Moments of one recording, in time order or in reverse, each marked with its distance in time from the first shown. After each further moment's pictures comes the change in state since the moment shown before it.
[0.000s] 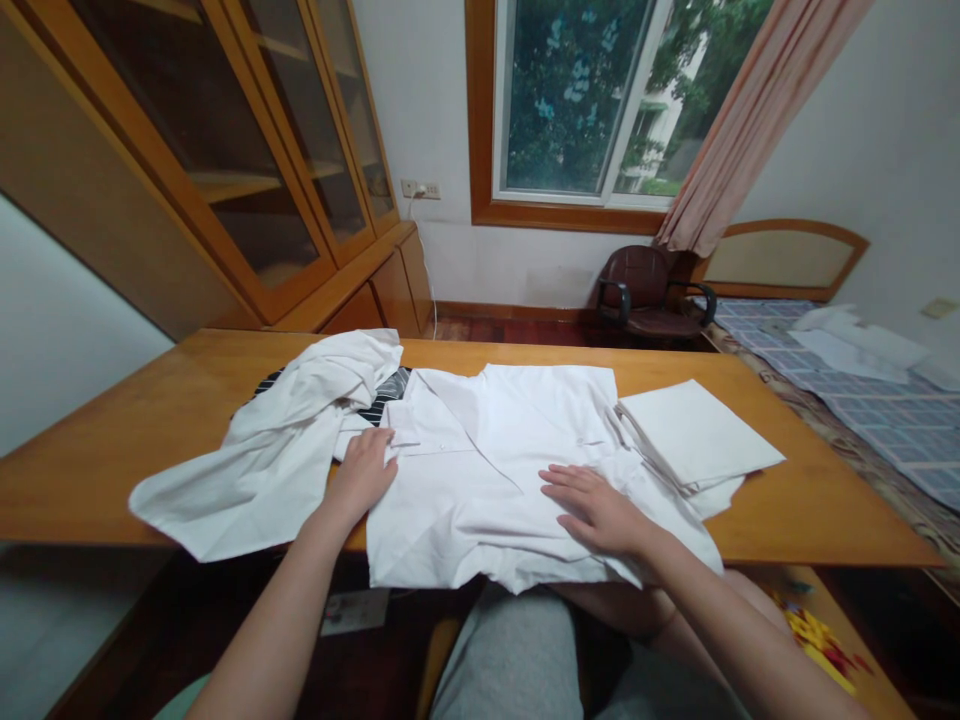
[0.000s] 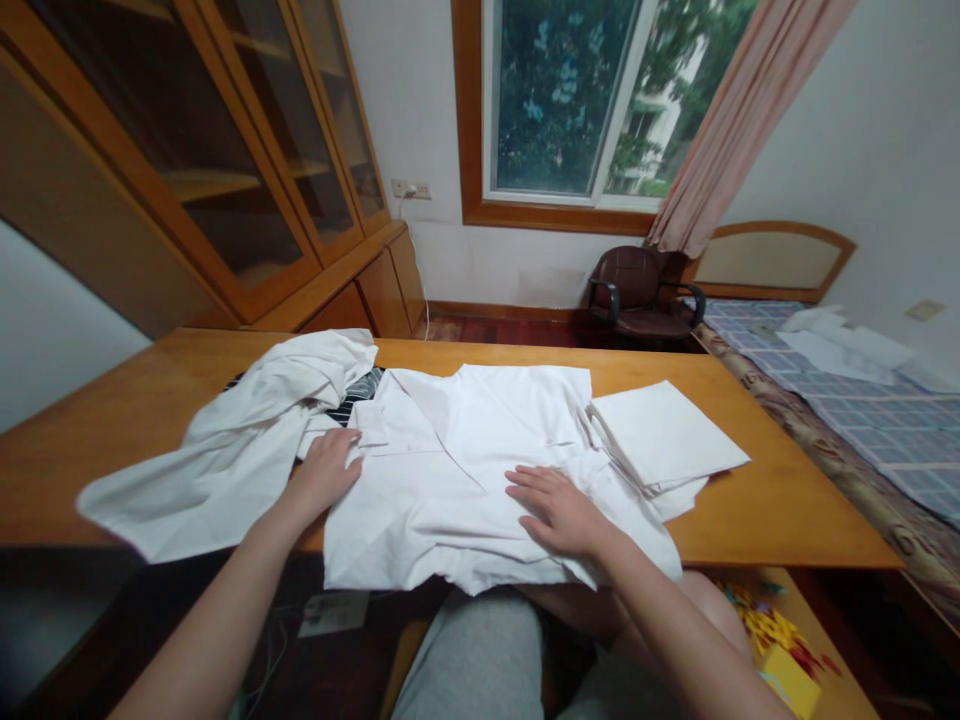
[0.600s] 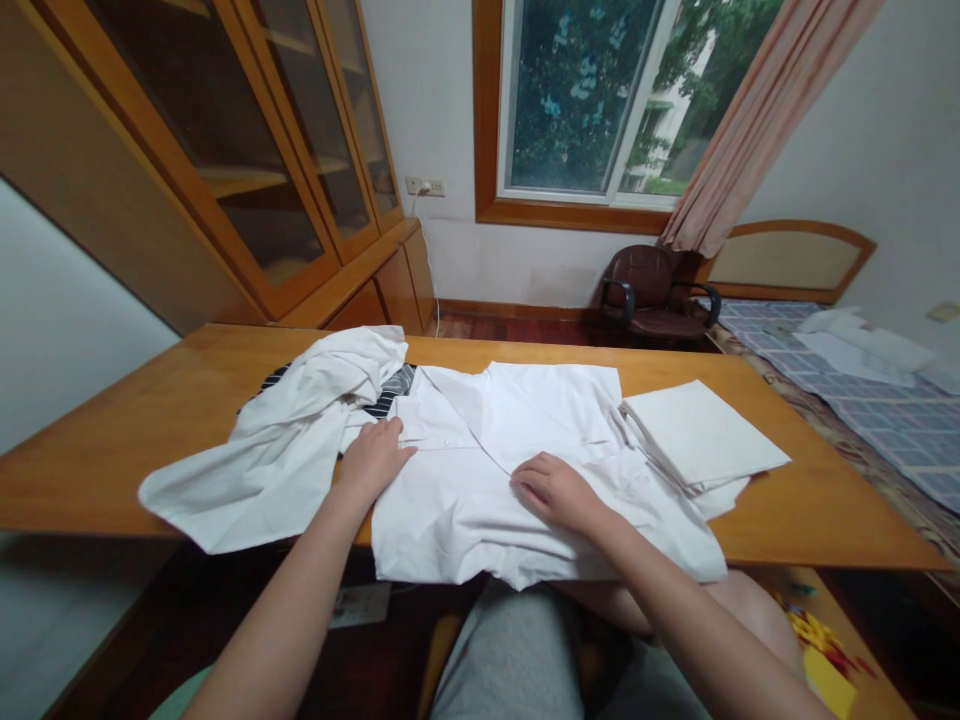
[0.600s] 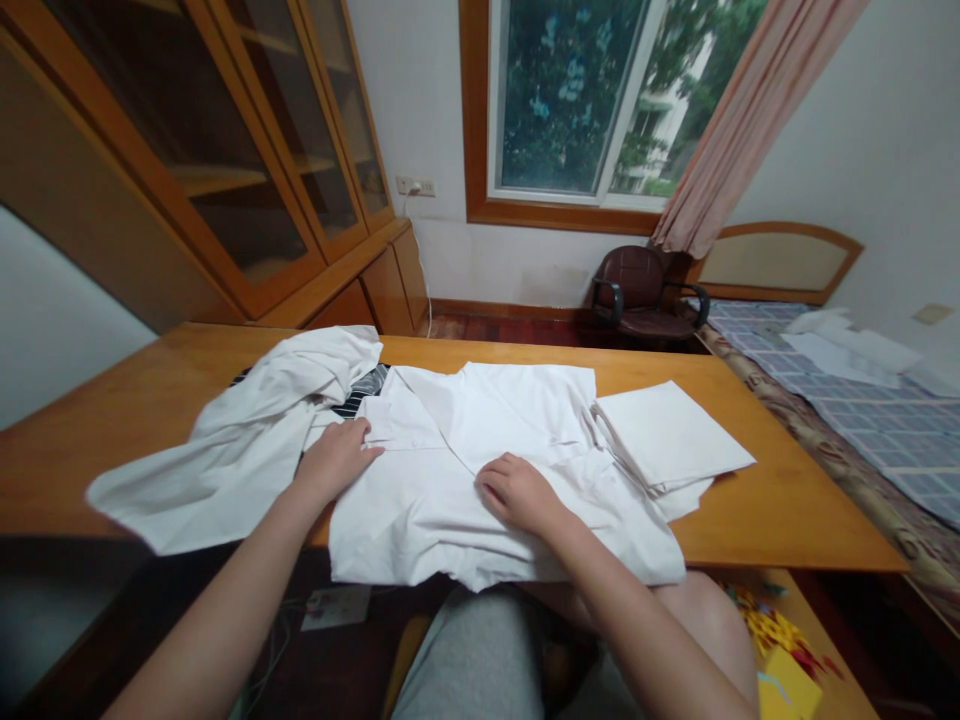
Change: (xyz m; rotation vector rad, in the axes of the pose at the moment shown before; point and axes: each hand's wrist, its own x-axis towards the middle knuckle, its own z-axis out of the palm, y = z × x) left_hand 0.016 0.021 -0.023 0.136 -0.142 -0.074; right_hand 0.072 -0.032 0.021 -0.043 0.151 -0.103
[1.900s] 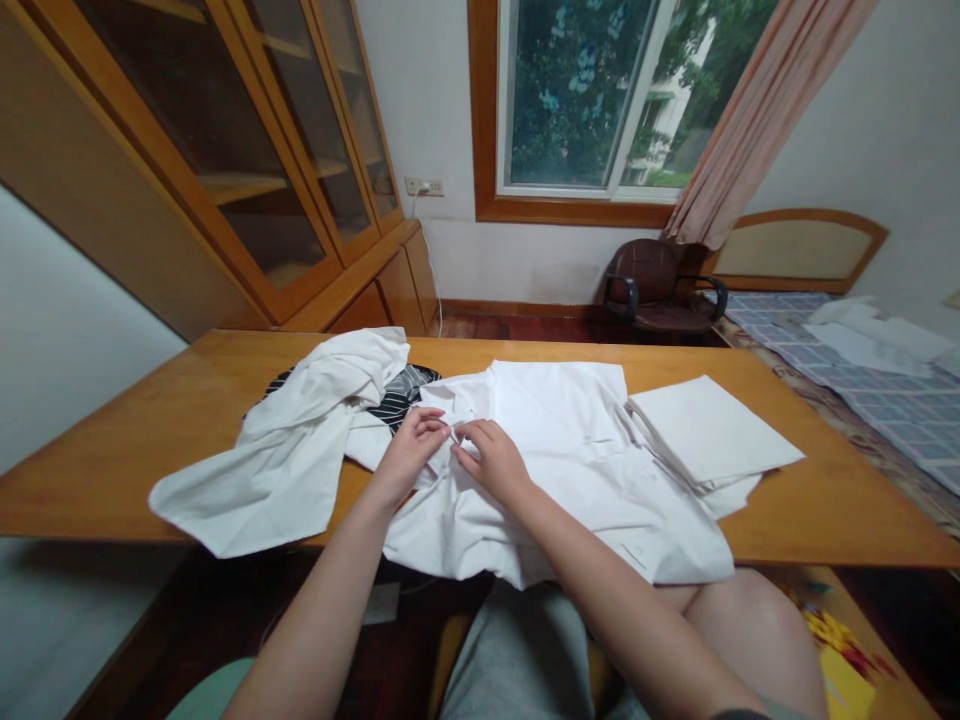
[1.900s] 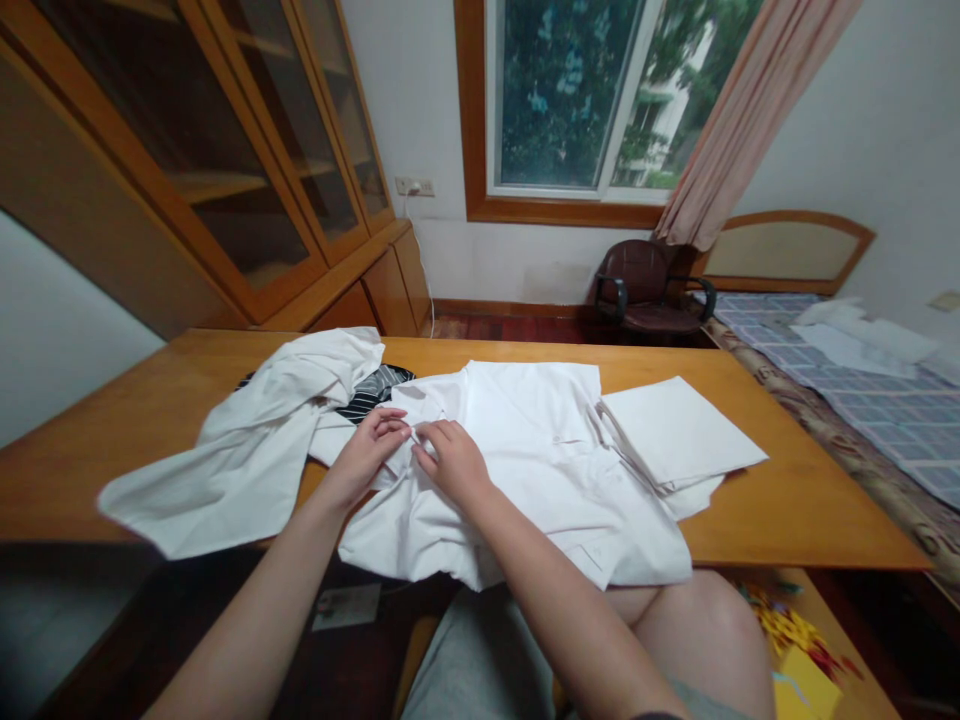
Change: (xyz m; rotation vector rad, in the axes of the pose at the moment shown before) left_hand -0.001 0.054 -0.009 -1.498 0.019 -0.083; right_hand 0.108 -0.037 0.049 0.171 0.435 0.084
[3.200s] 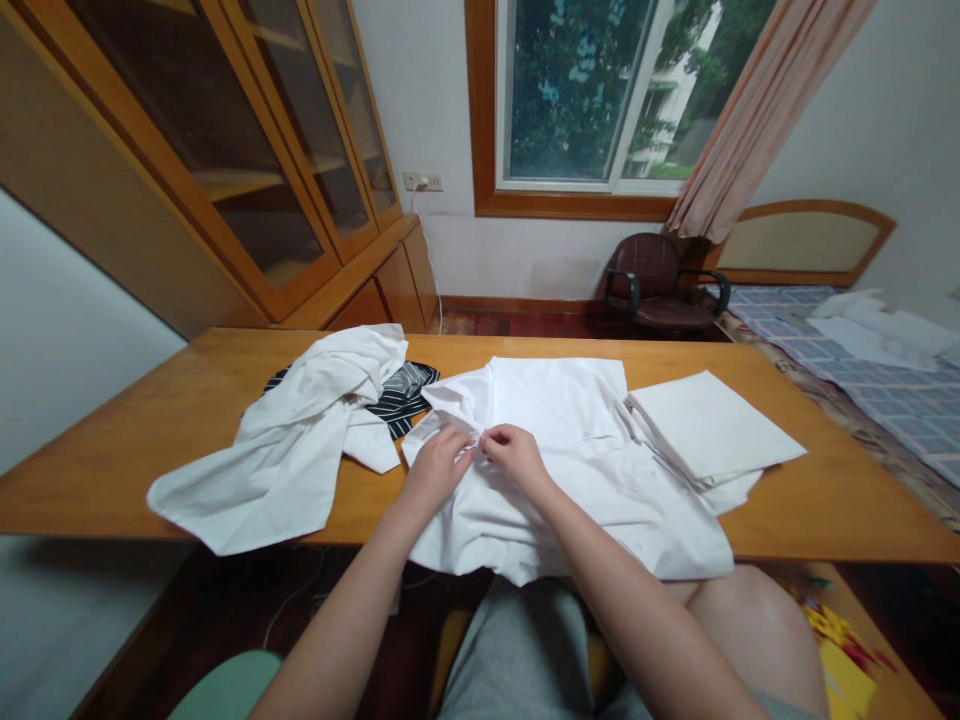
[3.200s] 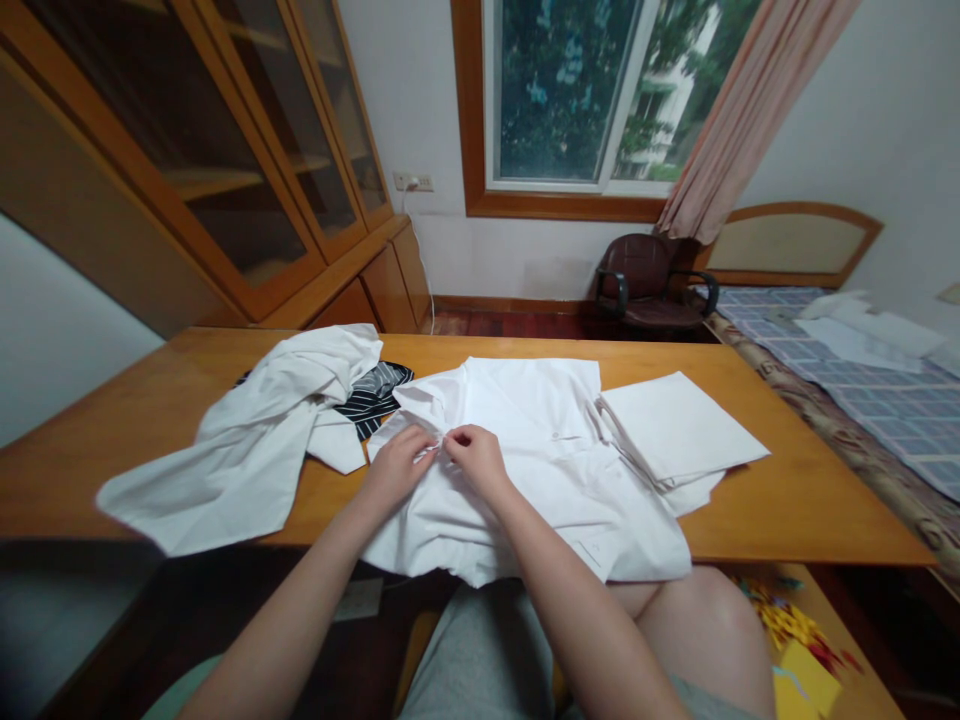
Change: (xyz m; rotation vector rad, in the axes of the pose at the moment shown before) left_hand -0.007 -0.027 0.029 0.905 -0.119 0.532; right_hand -0.016 0.029 -0.008 0.495 0.004 0.689
